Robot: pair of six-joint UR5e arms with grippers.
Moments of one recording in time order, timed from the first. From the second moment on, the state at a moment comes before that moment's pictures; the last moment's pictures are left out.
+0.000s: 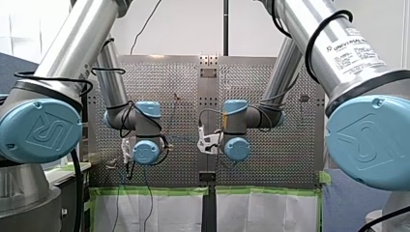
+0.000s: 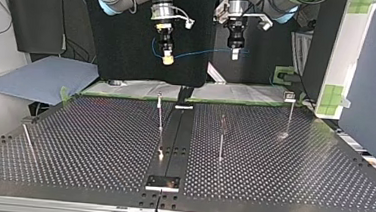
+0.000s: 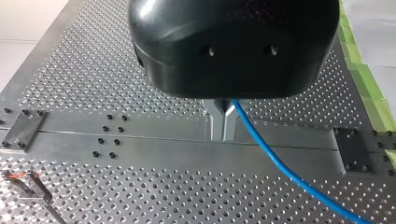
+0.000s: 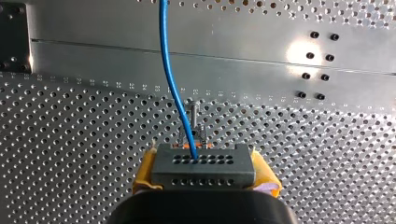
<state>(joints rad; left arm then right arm) -0.55 -1.99 -2.39 -1.89 -2.15 -1.63 2.37 -1.00 2.02 -1.04 1.83 1.47</state>
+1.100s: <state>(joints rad) -0.52 -1.96 -2.43 -2.02 -2.14 -1.49 2.37 -1.00 2.02 -1.04 1.83 1.47</state>
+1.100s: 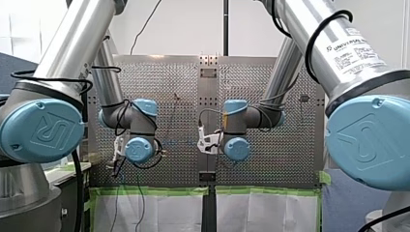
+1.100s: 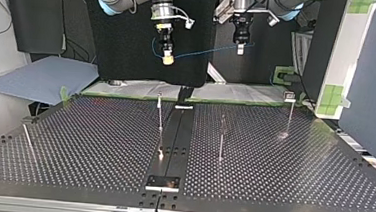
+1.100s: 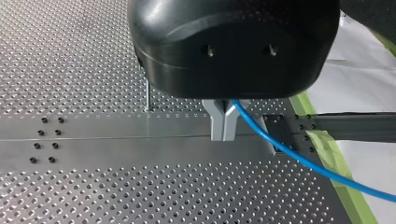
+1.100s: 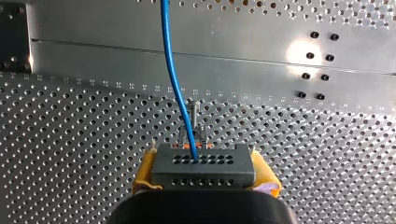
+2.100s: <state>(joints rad) -0.50 -1.78 -2.40 -2.08 -2.14 -1.55 2.37 -1.15 2.02 -0.87 1.80 1.59</state>
